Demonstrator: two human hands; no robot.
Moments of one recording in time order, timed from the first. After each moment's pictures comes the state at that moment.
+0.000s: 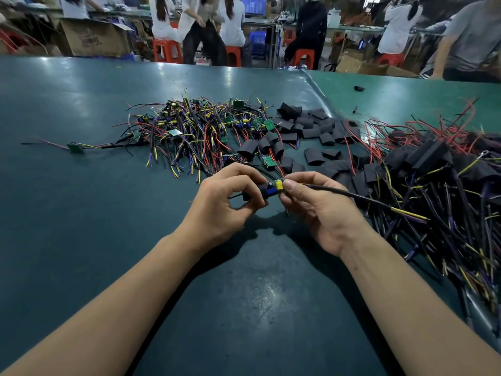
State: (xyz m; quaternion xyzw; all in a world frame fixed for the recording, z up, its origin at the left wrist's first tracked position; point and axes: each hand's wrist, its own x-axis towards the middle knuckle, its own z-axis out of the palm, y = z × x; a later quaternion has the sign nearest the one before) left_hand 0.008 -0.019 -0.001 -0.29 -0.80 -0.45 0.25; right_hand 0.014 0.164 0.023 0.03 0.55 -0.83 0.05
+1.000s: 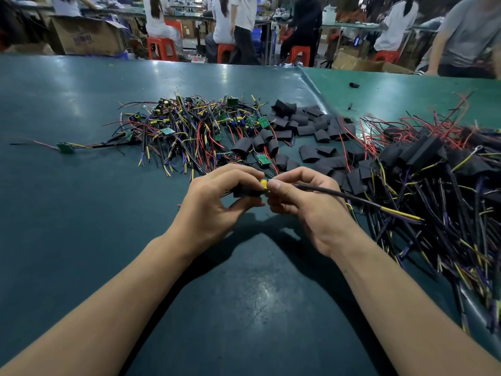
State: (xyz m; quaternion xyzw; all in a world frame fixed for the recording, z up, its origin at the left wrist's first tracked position) left_hand 0.011 -0.016 0.001 -0.33 -0.78 -0.45 0.27; right_hand 0.016 0.159 0.020 -0.05 0.64 -0.76 0.00
